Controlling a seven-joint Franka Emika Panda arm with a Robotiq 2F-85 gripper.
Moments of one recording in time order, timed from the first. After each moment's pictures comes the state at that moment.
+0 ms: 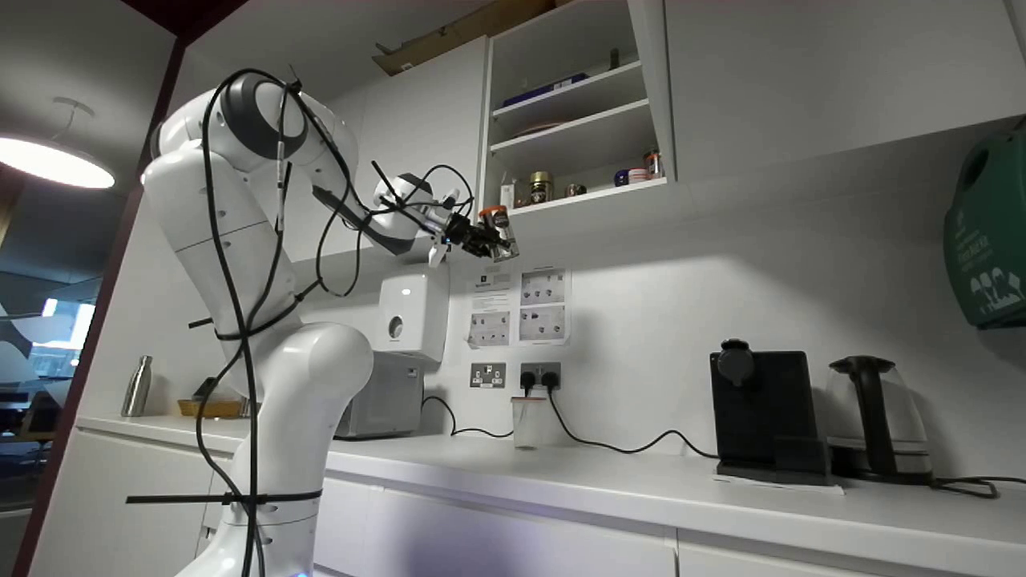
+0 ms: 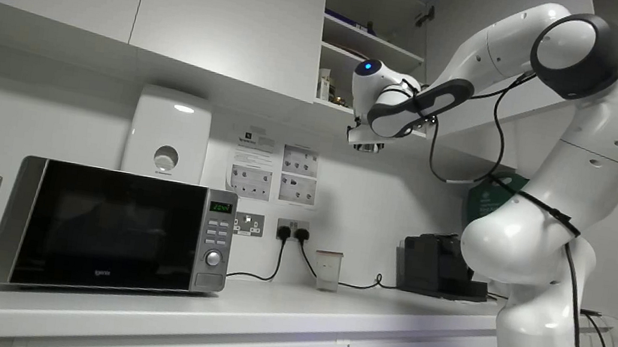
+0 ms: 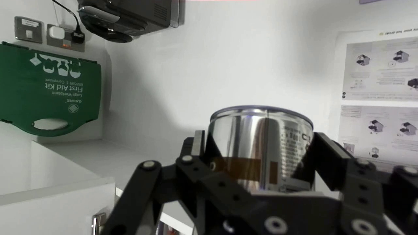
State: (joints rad) arm -0.05 -0.68 0.20 -2.21 -0.99 2.32 1.19
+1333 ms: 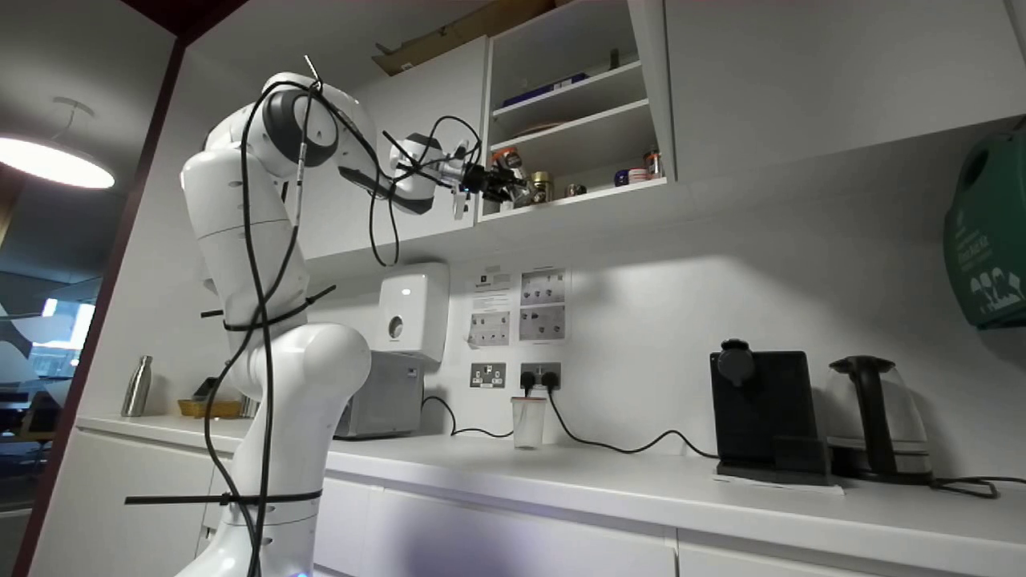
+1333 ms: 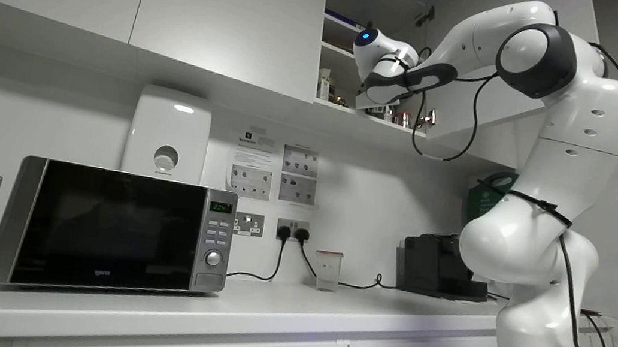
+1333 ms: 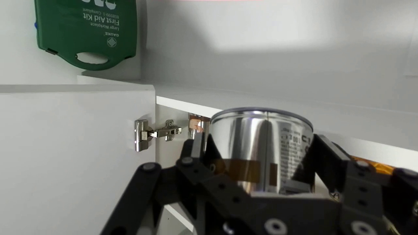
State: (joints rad) arm -0.11 -0.52 0.20 -1.80 -1.09 2.15 1.10
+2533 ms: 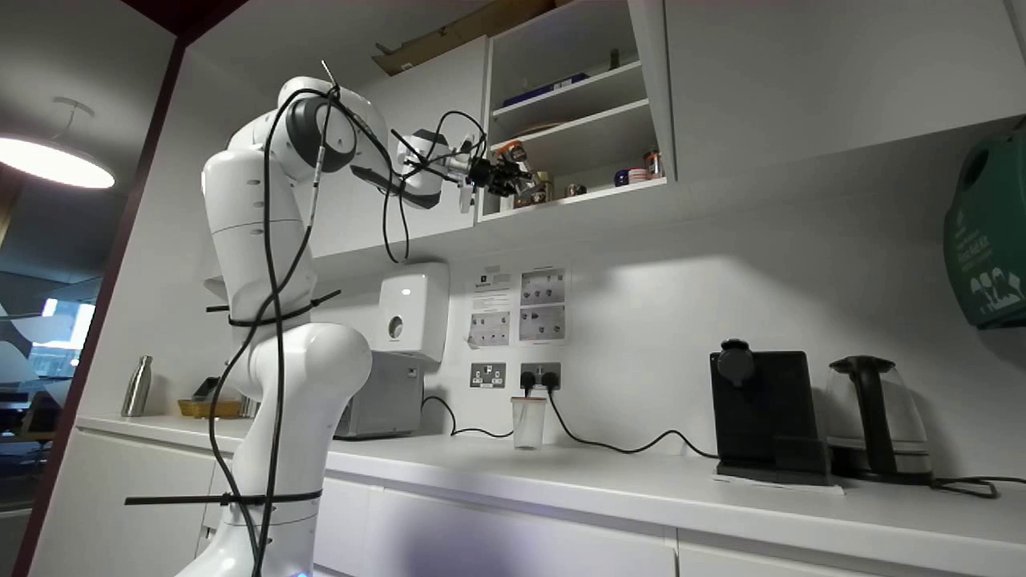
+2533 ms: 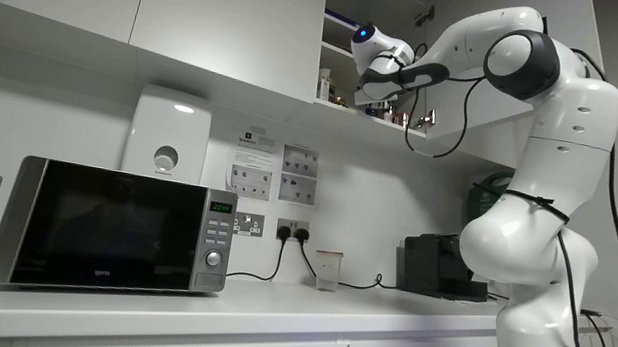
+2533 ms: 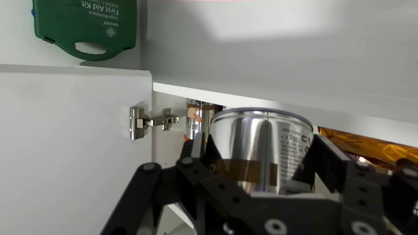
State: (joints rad) arm -0.09 -0.43 0.19 -1.67 -1.11 2.12 1.06
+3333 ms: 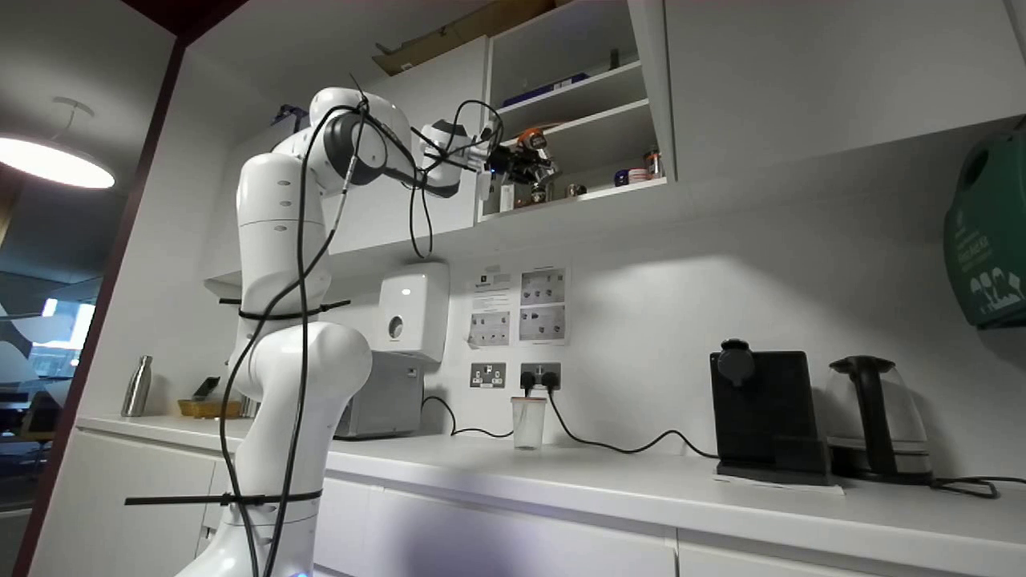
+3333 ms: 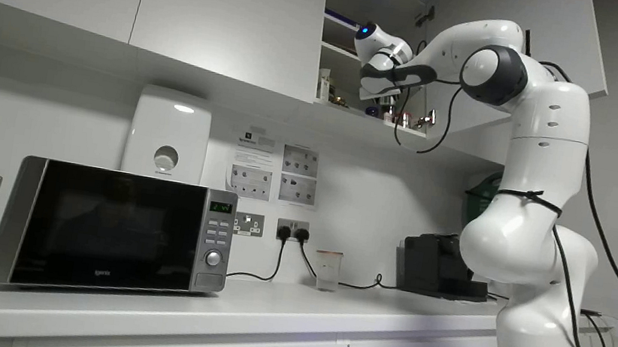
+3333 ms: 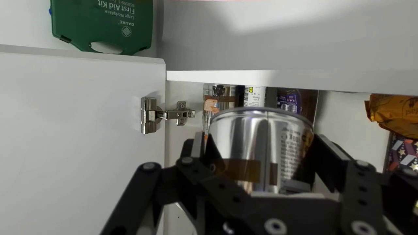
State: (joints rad) arm -0.09 -0.26 0.15 -1.41 -1.08 2.03 0.96
